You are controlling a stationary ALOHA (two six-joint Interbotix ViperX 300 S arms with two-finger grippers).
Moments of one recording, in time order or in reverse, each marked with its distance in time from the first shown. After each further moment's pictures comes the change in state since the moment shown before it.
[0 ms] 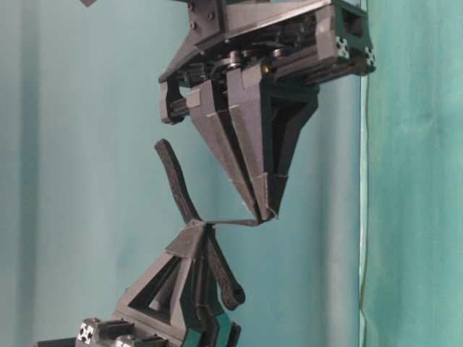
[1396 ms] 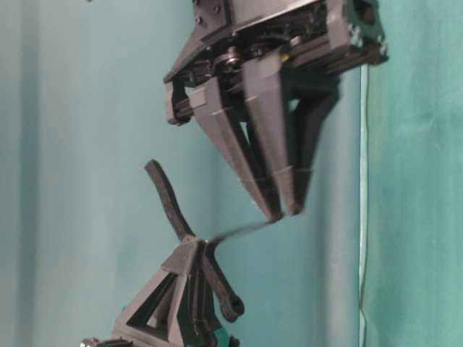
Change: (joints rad) left arm 0.009 -0.043 0.055 -0.002 -0.032 -0.002; right arm 0.023 0.003 0.008 0.006 0.003 0.005
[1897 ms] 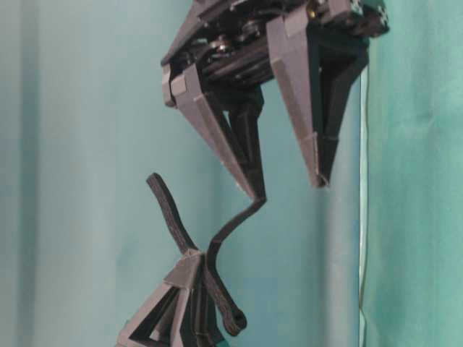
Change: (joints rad) left arm 0.002 -0.026 0.031 -0.002 -0.002 0.000; right arm 0.003 -0.046 0.044 0.003 0.000 0.000
